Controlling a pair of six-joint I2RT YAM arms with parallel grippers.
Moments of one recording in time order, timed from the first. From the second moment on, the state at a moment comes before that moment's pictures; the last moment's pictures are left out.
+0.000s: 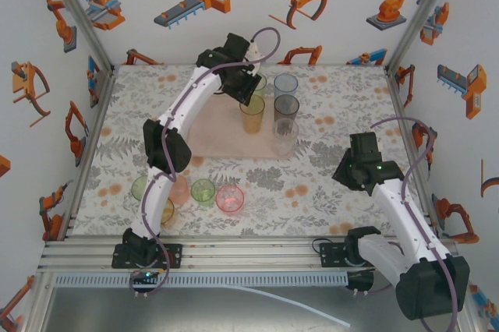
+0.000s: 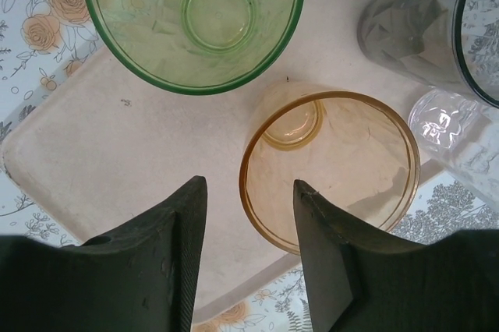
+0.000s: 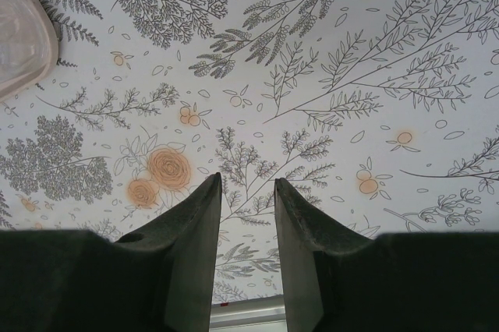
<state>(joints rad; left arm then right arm) -0.59 2.40 2.55 -1.13 0.10 0.15 0.16 0.93 0.69 -0.78 0.06 0.61</state>
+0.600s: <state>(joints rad) -0.59 2.28 2.54 -1.19 0.10 0.16 0.16 0.94 0.69 -0.77 0.06 0.61</state>
